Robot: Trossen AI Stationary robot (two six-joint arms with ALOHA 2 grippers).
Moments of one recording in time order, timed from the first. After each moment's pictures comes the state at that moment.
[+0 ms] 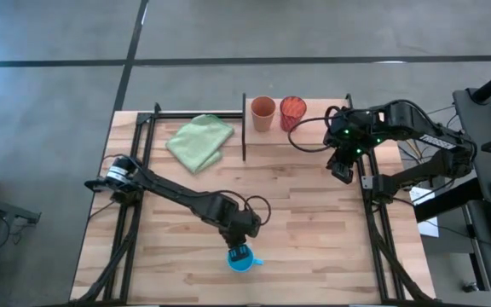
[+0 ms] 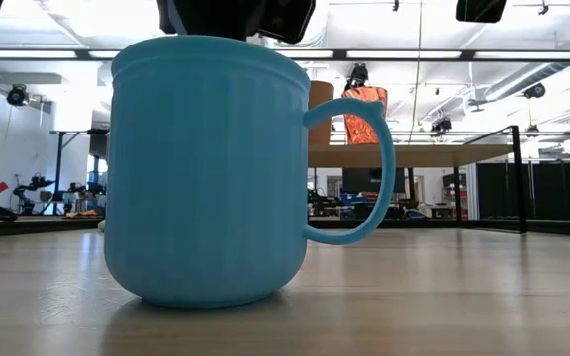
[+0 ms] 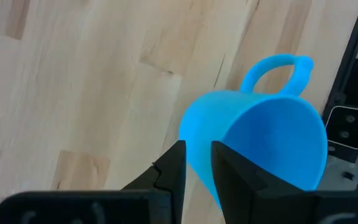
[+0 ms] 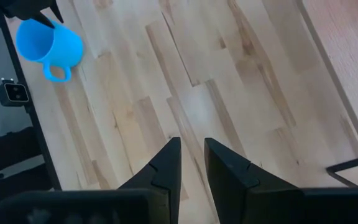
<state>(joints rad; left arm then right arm) -0.32 1.91 1.59 -0.85 0.13 -0.67 -0.15 1.23 1.58 -1.50 -0.16 0.28</state>
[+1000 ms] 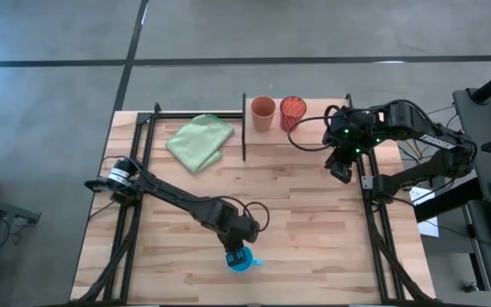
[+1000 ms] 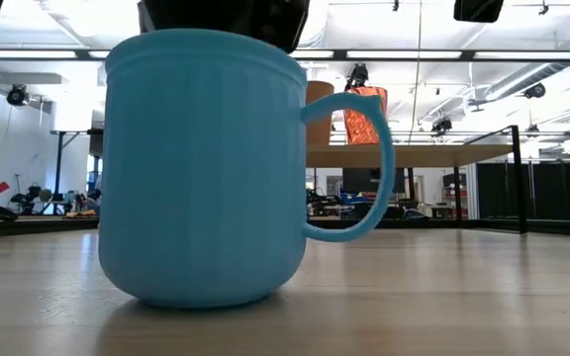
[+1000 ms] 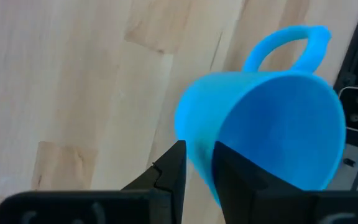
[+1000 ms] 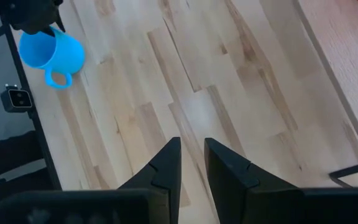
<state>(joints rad) -0.35 1.92 1.56 -0.84 0.16 -0.67 -0.15 1.23 1.58 -1.48 -0.16 0.29</state>
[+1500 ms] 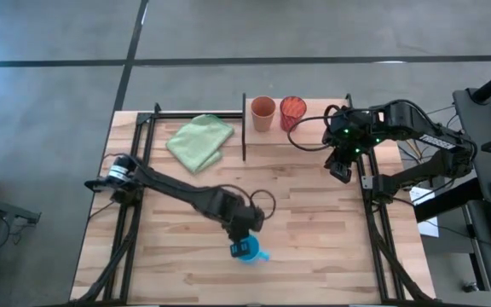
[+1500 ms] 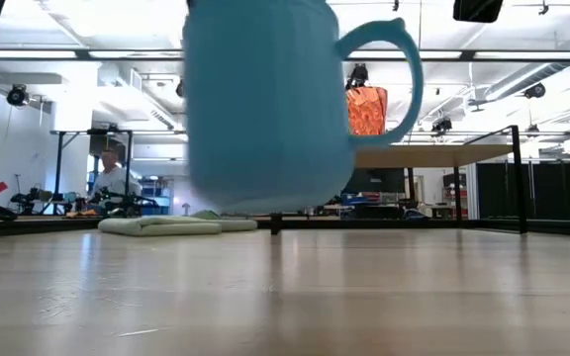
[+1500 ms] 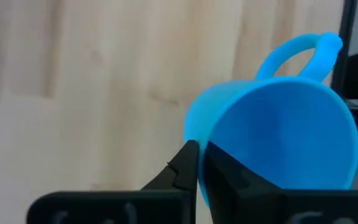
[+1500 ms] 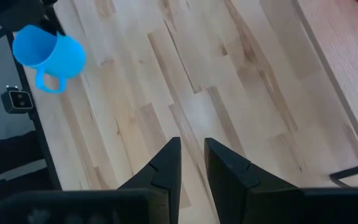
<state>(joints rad) -0.29 1.92 1.66 -0.88 0.09 -0.50 -0.15 1.23 1.58 -1.47 -0.16 0.29</state>
